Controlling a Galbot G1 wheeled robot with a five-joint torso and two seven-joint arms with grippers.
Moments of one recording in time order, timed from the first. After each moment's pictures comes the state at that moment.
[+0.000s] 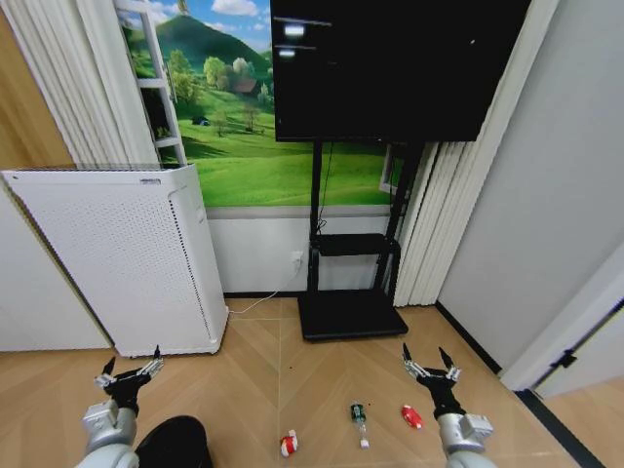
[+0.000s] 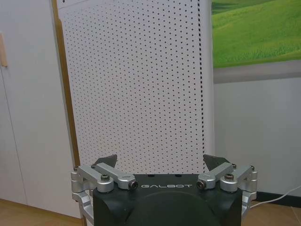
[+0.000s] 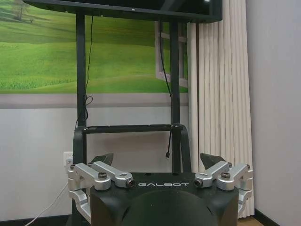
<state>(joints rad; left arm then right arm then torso) 1.58 -1.27 -0.84 -1.99 -0.34 0.08 -0.25 -1.58 1.34 0.71 1.89 0.30 0.21 0.02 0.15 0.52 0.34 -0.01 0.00</state>
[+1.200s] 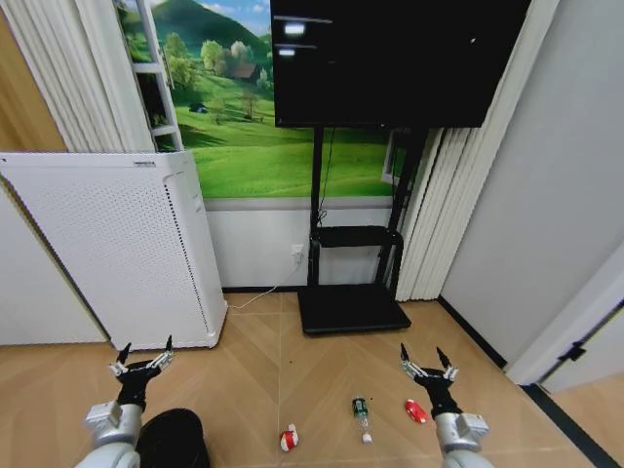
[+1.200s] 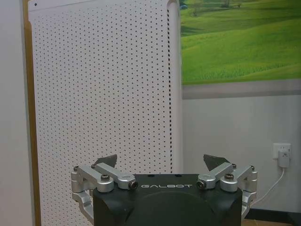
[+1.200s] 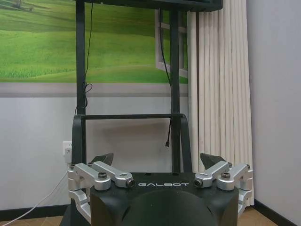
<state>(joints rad) 1.58 -1.25 -0.82 -1.98 -0.37 -0.05 -0.13 -1.57 1.34 0.71 1.88 0.29 0.22 0.02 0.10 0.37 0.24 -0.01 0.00</state>
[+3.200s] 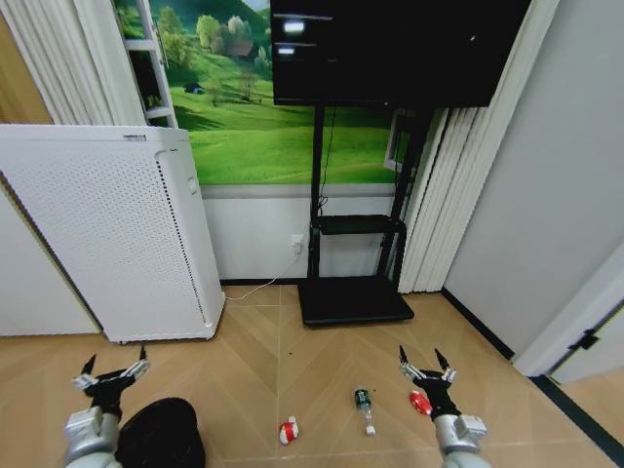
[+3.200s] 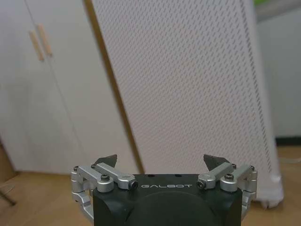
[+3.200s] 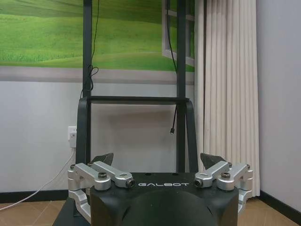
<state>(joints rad) 1.78 -1.25 -0.99 -2.05 -0.29 0.15 -0.34 -1.56 1.32 0.69 1.85 0.29 0.23 0.02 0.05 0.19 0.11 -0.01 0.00</state>
